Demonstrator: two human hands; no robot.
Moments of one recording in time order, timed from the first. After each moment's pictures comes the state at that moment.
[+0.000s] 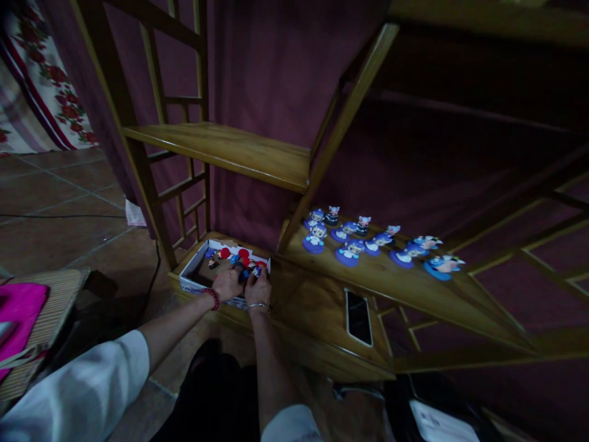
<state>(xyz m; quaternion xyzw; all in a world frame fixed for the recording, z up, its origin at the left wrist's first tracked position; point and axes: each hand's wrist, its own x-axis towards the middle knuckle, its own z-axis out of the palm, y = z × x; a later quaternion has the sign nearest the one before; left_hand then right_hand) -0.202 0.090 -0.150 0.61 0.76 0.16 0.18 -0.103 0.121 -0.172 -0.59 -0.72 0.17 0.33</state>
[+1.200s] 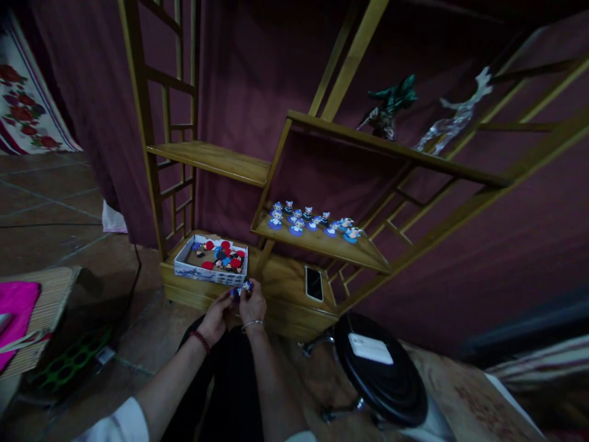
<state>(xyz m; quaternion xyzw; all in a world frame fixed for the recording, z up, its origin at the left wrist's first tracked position) -0.106 -0.045 -0.176 0.11 0.34 0.68 0.64 -0.024 -0.010 -0.142 -0.59 -0.67 0.23 0.38</state>
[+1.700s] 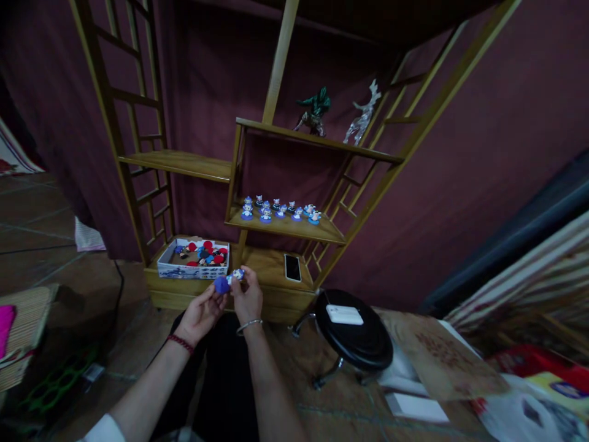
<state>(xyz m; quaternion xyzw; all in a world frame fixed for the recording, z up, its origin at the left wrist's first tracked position) -0.091 -0.107 -0.112 0.14 0.19 0.65 0.72 0.015 -0.076 -0.082 -0.46 -0.57 0.41 0.54</state>
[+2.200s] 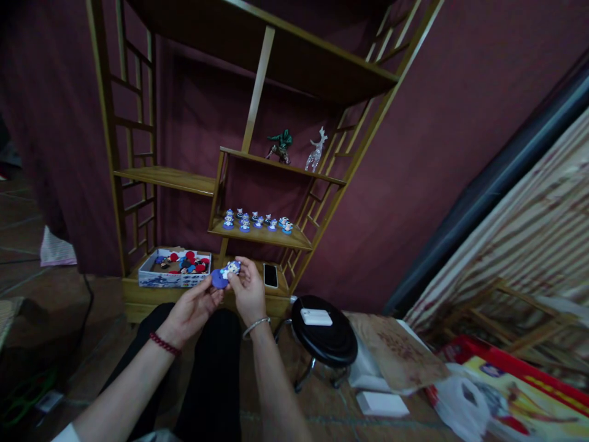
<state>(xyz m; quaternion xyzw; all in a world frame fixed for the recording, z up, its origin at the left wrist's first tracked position) -0.051 -0.159 -0.017 0.21 0.13 0.62 0.74 0.063 -0.137 0.015 -0.35 -0.61 0.39 0.59</state>
